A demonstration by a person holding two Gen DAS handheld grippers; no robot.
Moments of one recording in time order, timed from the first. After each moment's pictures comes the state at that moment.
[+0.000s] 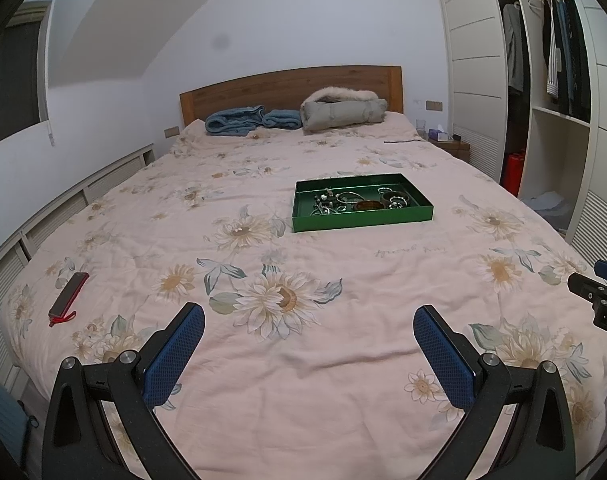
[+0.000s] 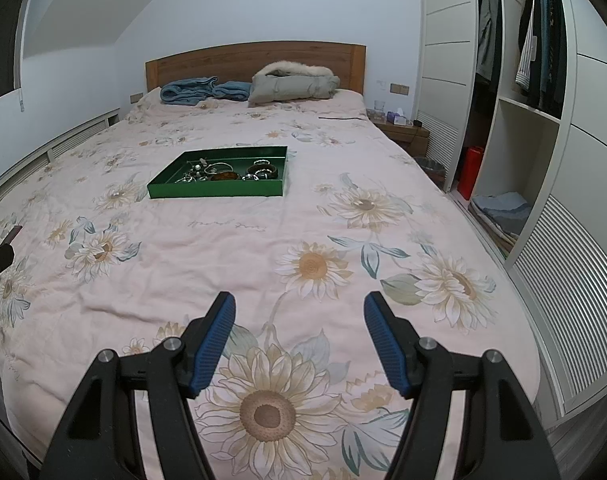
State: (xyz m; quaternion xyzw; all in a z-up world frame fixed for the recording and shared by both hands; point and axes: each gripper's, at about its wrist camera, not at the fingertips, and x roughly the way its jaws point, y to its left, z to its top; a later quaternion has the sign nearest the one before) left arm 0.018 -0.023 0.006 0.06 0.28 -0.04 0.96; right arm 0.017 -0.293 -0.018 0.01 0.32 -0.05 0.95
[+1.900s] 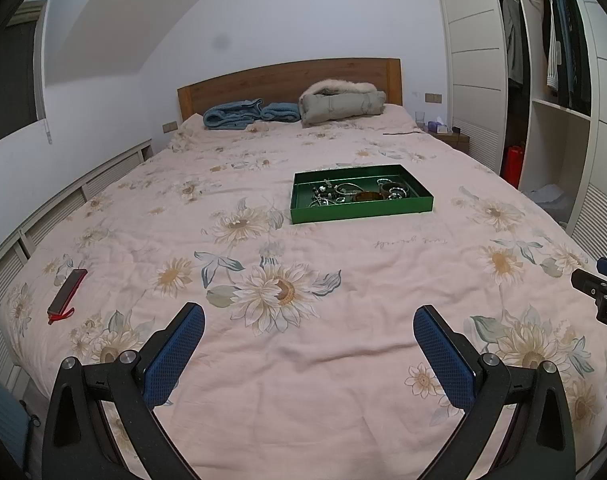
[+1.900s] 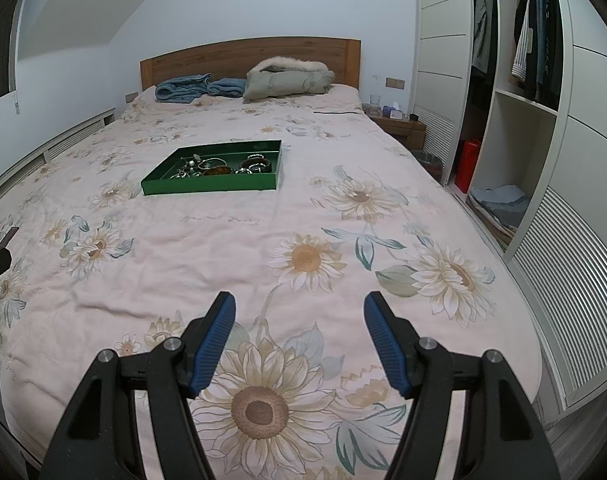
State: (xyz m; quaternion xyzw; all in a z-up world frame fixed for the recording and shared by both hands) left arm 0.022 -0.019 0.000 0.06 0.29 -0.04 0.95; right arm 0.013 -0.303 -0.024 0.01 0.33 -0.05 0.94
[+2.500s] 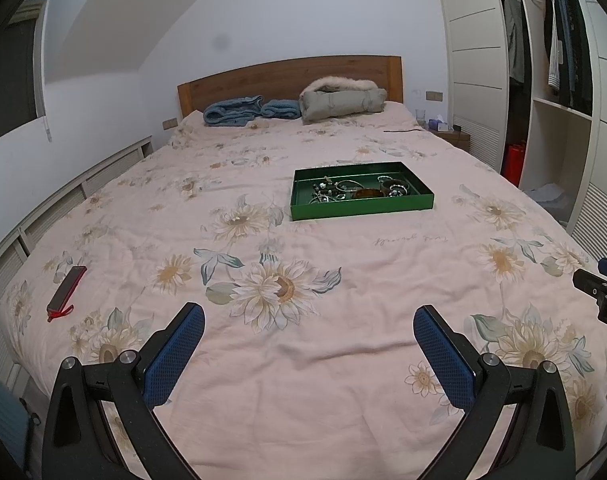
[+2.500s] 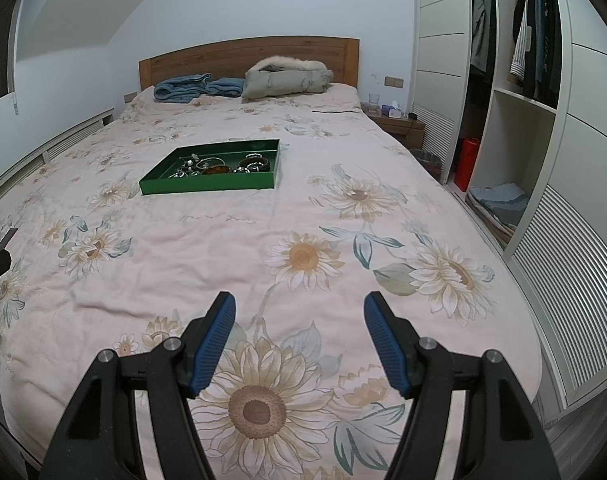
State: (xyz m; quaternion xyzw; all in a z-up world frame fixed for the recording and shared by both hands) left arm 0.021 -0.017 -0.006 0.06 0.29 -0.04 0.95; right arm 0.013 -0.304 -0.024 0.01 0.33 -0.05 0.94
